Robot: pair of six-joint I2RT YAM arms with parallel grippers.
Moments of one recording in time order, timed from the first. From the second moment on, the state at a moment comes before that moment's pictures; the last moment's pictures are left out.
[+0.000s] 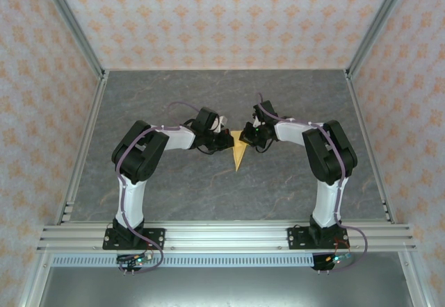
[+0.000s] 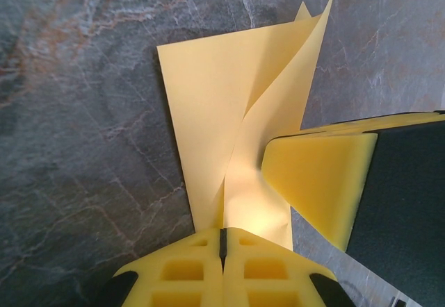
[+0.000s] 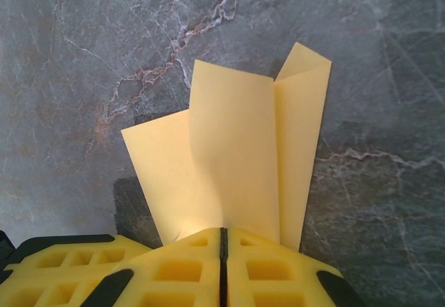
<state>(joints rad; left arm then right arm) -0.49 2.05 1.15 0.01 0.53 -0.75 0.41 1.94 1.13 -0.25 -0.40 0.76</state>
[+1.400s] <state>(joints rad) -0.63 1.90 1.05 0.02 0.57 -0.86 0.42 1.94 1.12 -0.24 -0.39 0.74</state>
